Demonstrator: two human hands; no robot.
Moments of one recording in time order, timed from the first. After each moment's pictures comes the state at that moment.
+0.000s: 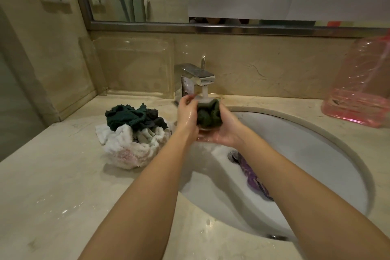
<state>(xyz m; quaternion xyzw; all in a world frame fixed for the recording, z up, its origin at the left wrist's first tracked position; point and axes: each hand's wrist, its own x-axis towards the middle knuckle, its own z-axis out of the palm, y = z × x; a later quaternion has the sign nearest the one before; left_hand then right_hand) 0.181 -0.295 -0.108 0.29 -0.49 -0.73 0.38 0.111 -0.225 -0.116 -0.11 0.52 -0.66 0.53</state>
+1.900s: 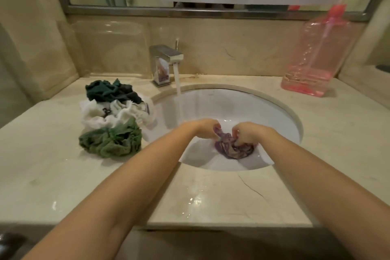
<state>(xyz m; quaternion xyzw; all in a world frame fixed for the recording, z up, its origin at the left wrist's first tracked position) 0.170 -0.196 -0.146 0.13 -0.96 -0.23 -0.13 0.078 -0.060 -0.141 -0.40 0.89 0.05 0.22</state>
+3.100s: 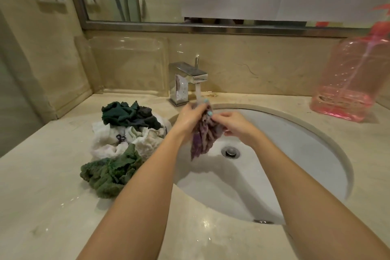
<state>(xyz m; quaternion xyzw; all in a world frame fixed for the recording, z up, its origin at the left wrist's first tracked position) 0.191 -0.293 -0.120 0.27 -0.64 -0.68 0.24 0.093 -0.177 -0.117 -0.33 0.75 -0.49 0.28</state>
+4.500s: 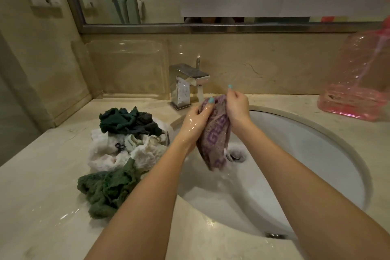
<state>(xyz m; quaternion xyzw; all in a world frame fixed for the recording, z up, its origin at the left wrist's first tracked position) 0.196 -0.274 -0.109 0.23 -0.65 -0.68 0.23 0.091 -0.227 -0.098 -0.20 0.69 -0.69 0.09</state>
